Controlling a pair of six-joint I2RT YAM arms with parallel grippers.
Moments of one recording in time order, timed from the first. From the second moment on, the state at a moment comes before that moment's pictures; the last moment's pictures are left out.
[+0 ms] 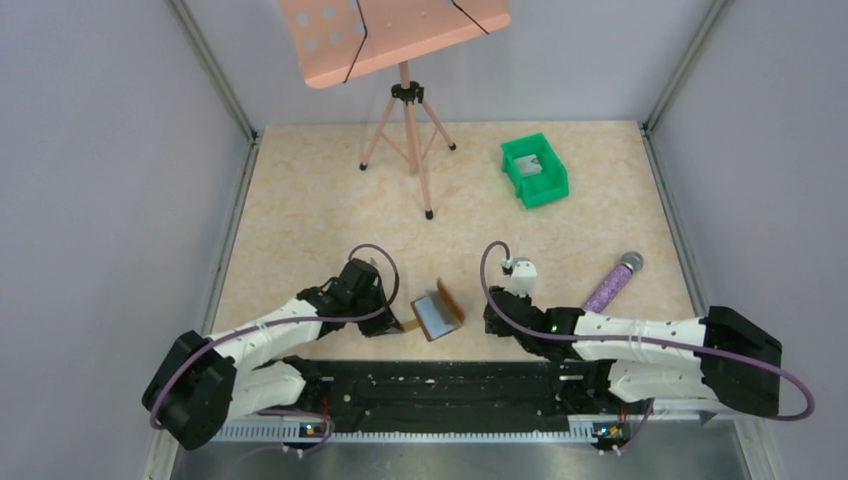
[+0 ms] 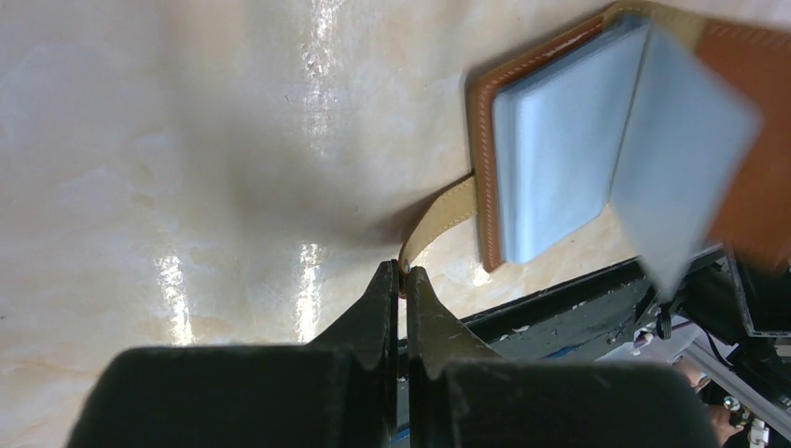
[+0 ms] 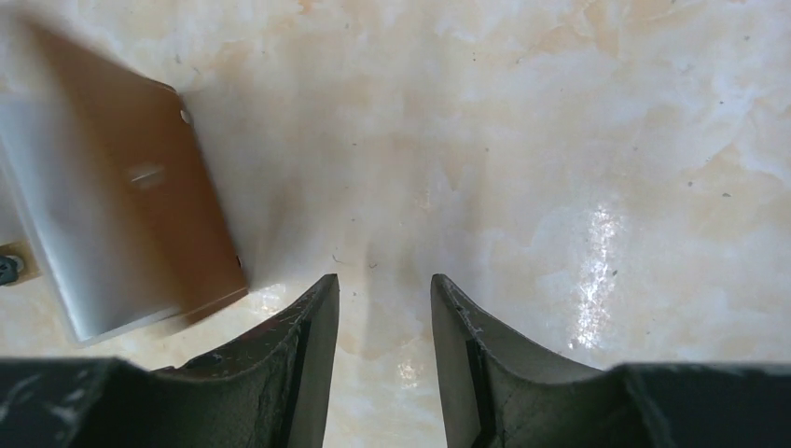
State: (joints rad) left arm -0.63 1.11 0.43 -0.33 0.21 -0.97; right arm 1.14 1.14 0.47 -0.23 0.59 0.90
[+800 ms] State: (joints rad) left arm -0.63 1.06 0.44 -0.34 0.24 -0.97; right arm 1.20 1.33 0.71 0.02 0.18 0.86
